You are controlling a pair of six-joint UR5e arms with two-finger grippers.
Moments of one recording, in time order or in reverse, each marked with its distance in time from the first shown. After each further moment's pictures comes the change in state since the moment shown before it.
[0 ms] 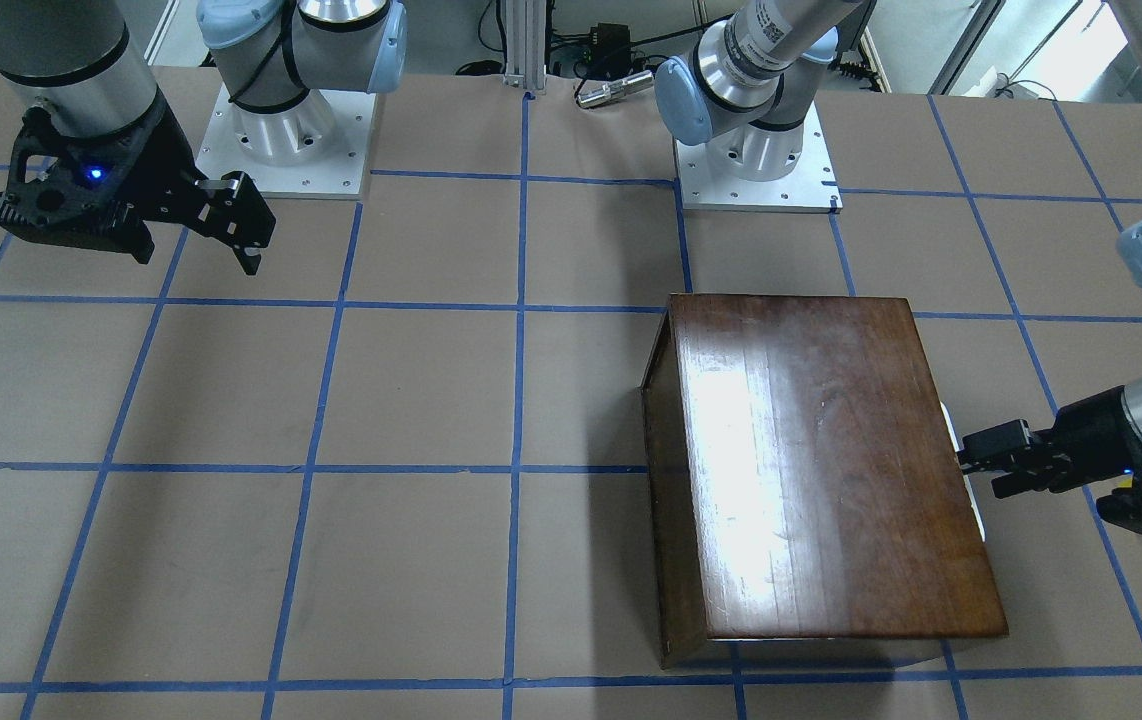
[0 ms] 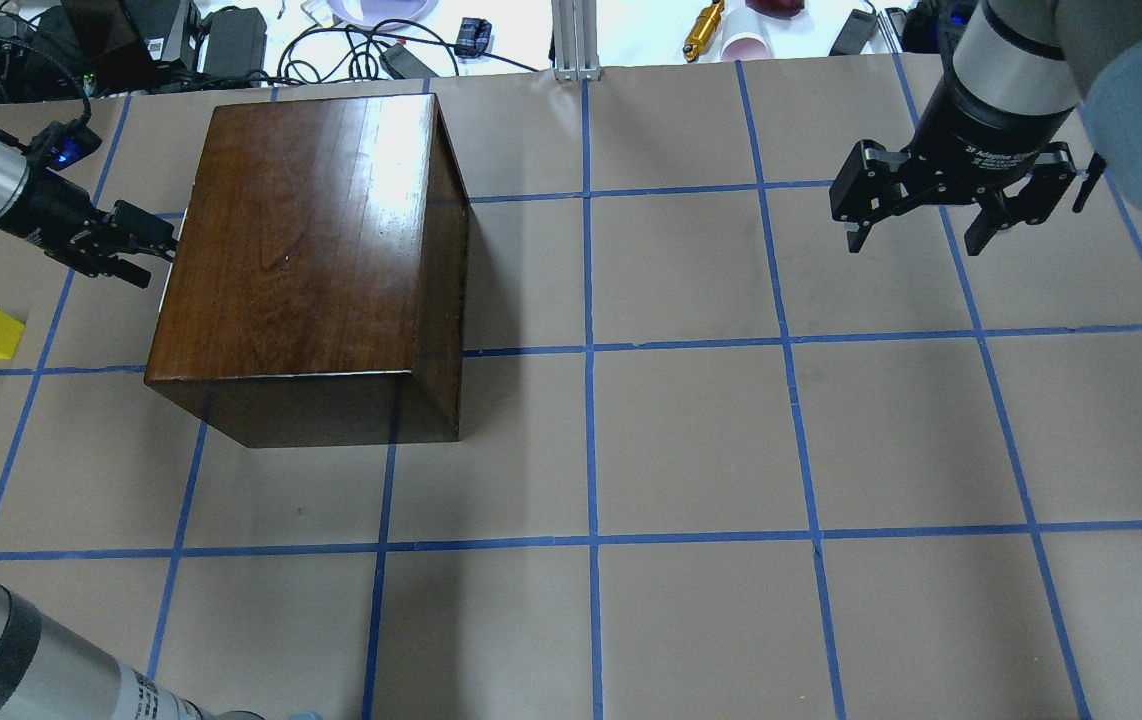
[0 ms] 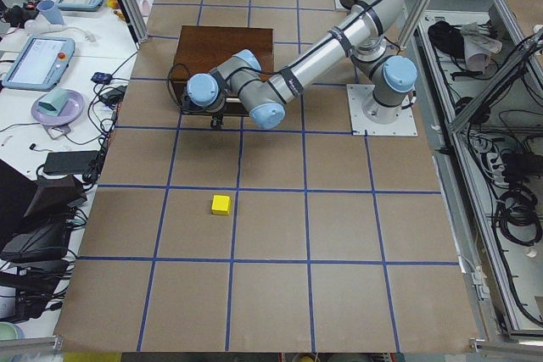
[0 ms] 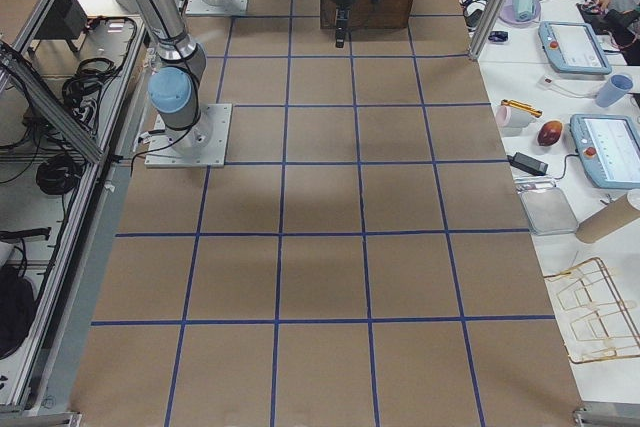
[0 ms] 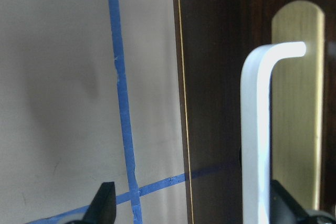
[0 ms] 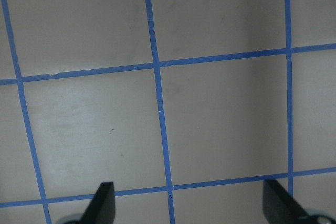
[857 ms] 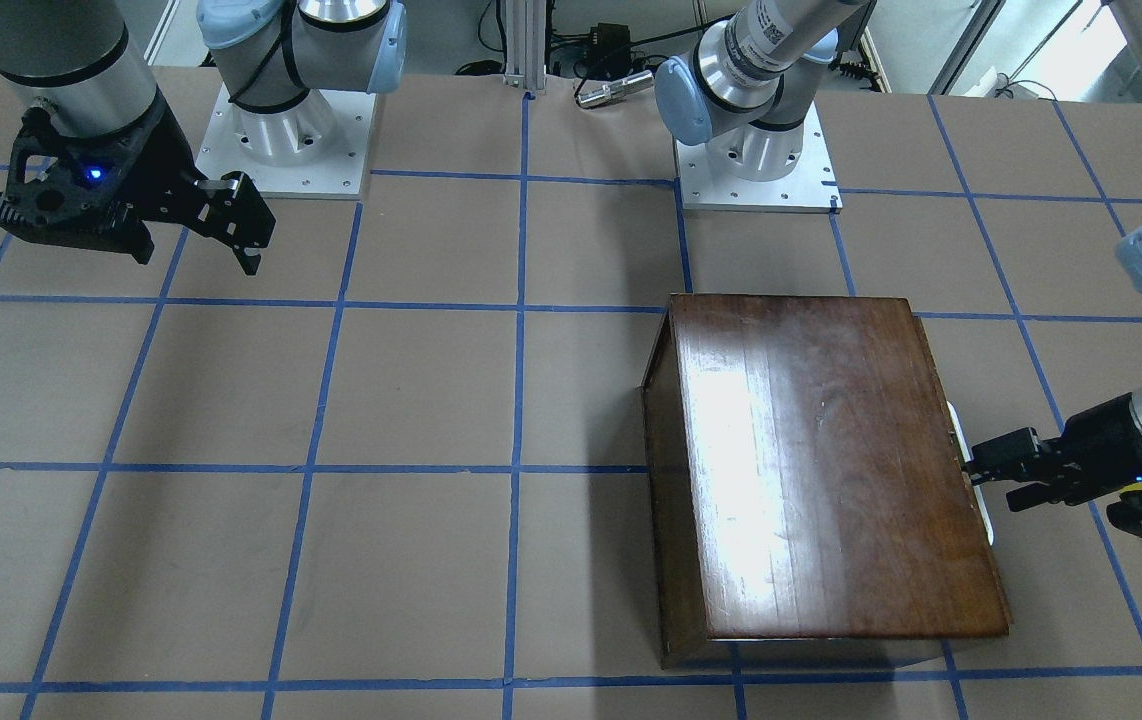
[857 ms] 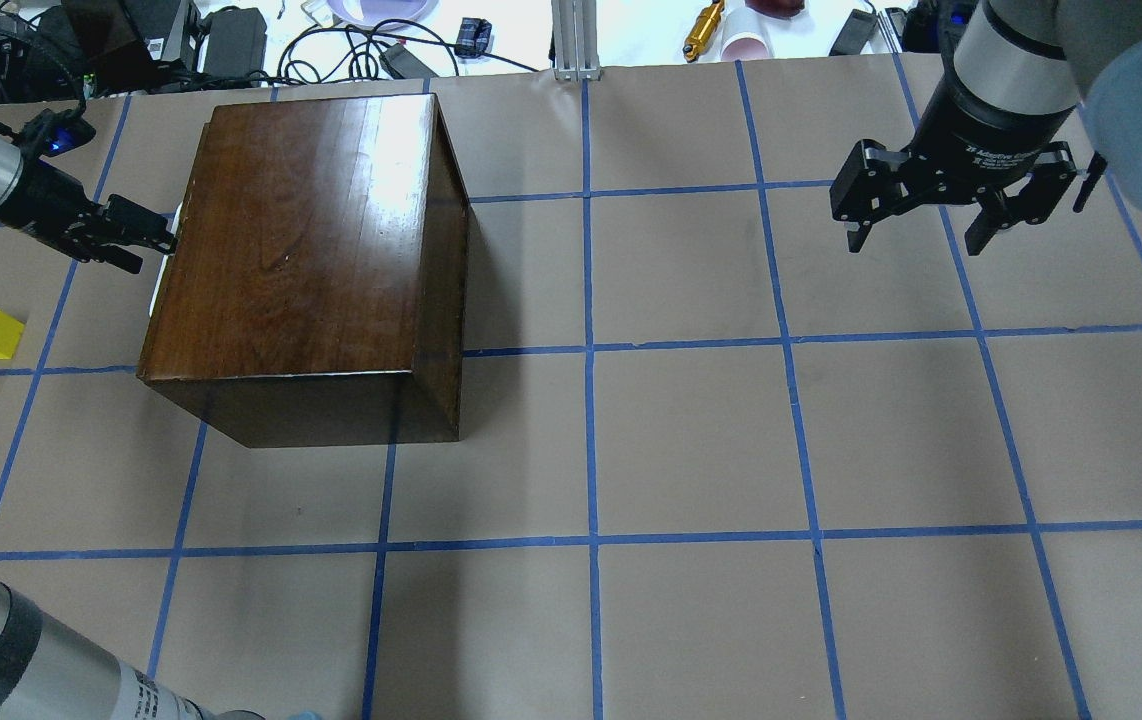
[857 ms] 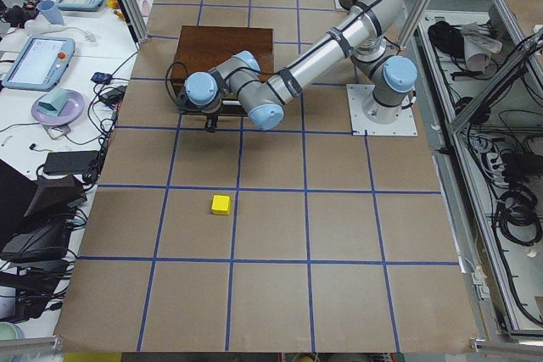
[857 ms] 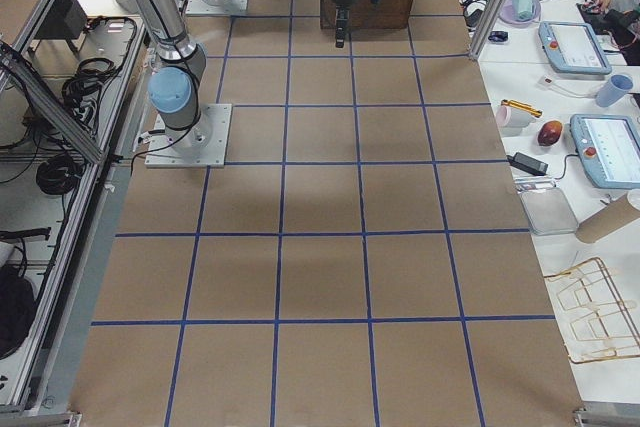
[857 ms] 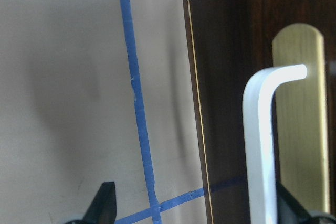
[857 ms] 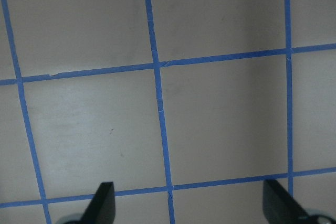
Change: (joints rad) left arm 0.000 -0.005 0.010 0.060 0.011 0.042; right arm 0.000 0.000 -0.001 0.000 0.000 0.000
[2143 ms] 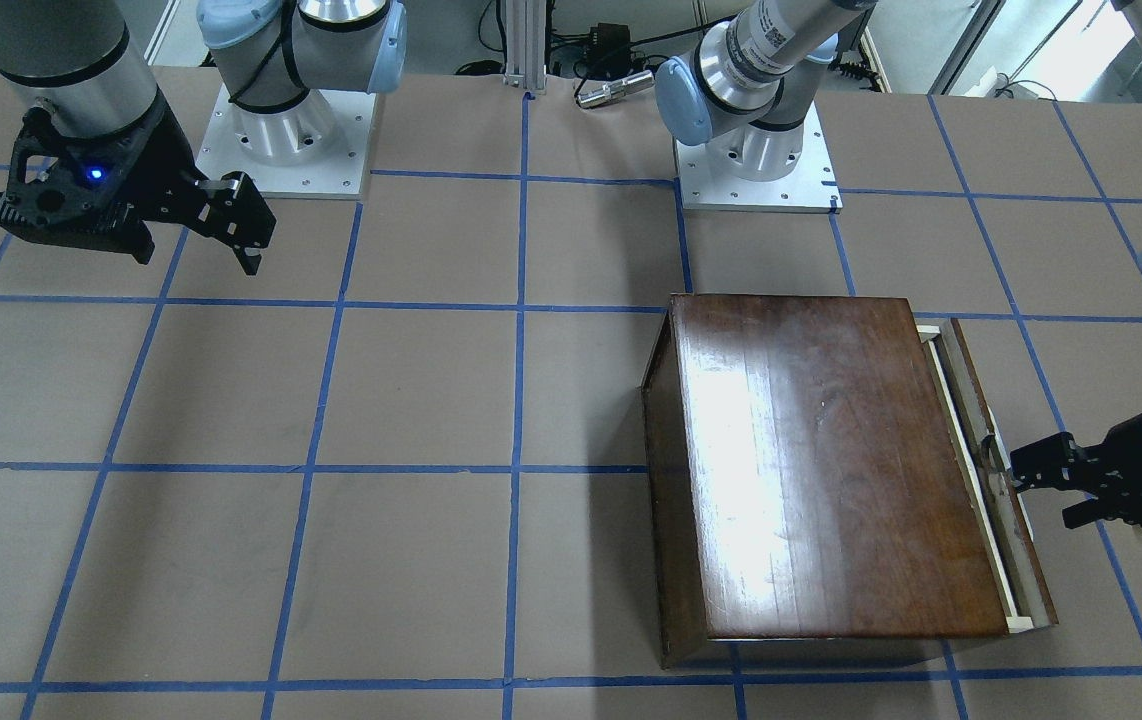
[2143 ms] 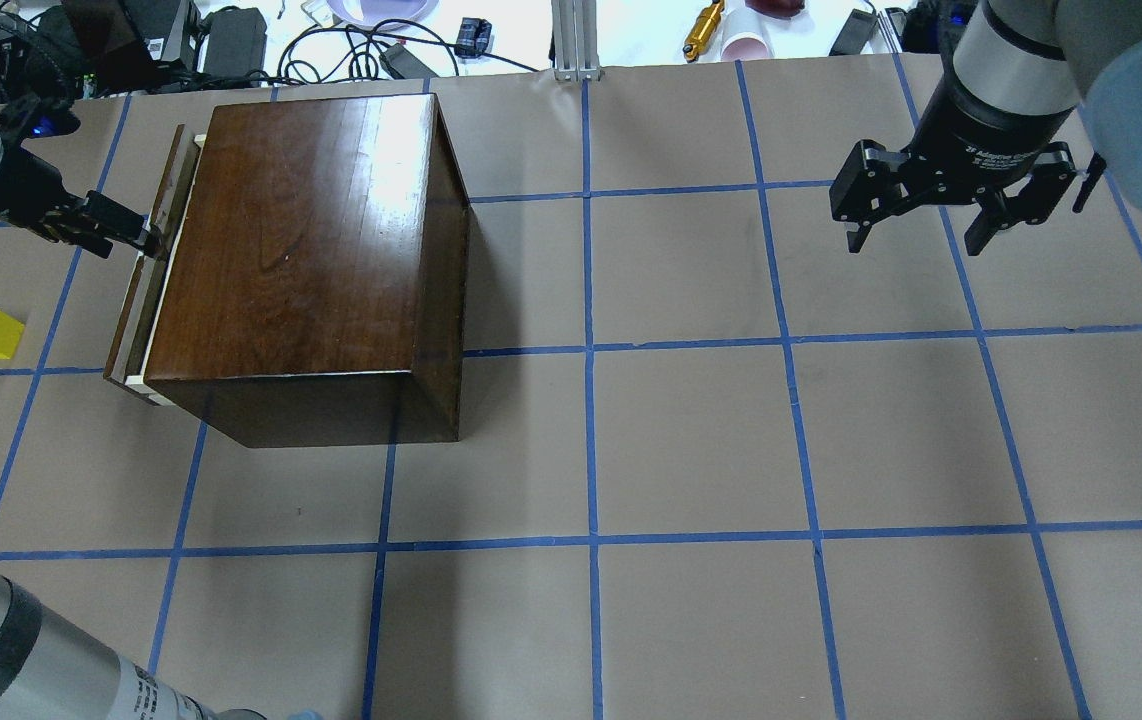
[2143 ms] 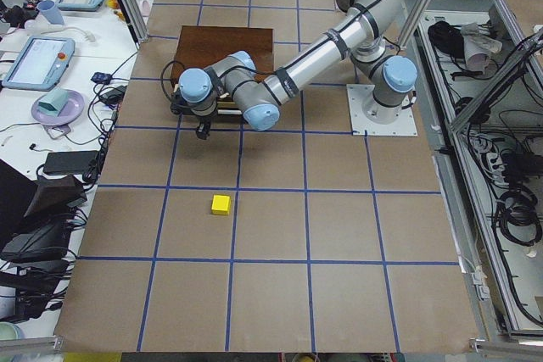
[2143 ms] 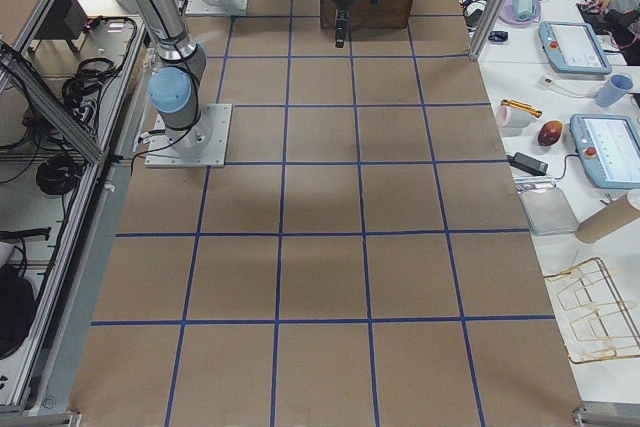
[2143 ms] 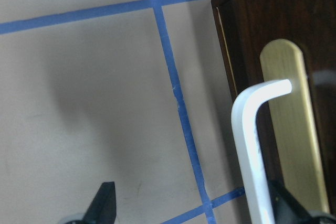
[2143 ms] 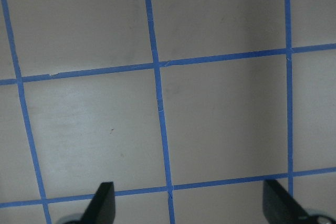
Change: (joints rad) left arm 0.003 -0.022 0.061 0.036 0.110 0.113; right arm 0.000 0.000 0.000 0.000 0.000 0.000
